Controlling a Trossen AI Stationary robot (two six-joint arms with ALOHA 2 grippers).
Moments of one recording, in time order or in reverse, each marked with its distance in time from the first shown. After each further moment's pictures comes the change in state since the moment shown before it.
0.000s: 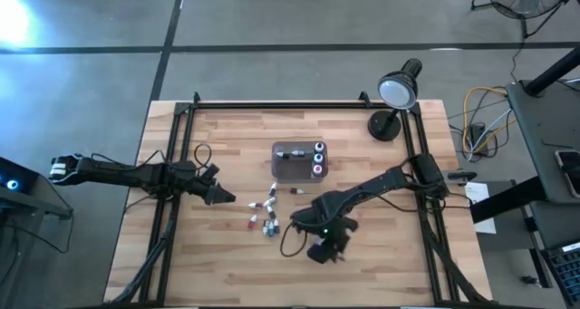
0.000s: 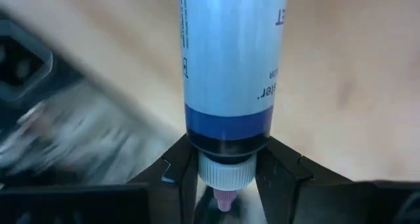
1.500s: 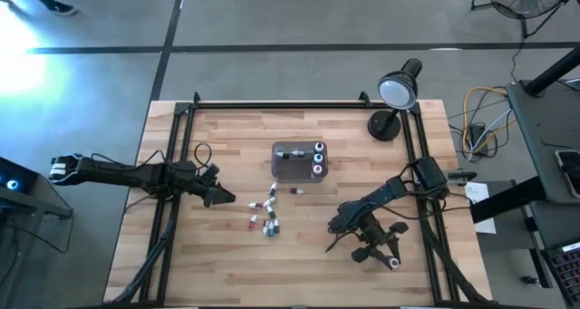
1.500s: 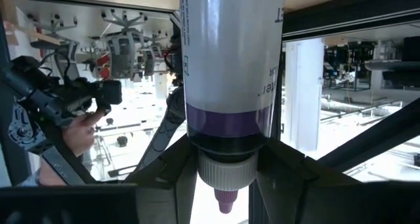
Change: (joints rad) left arm 0.000 0.000 0.000 0.000 0.000 0.094; right arm 0.068 -0.003 -0.392 -0.418 -0.550 -0.209
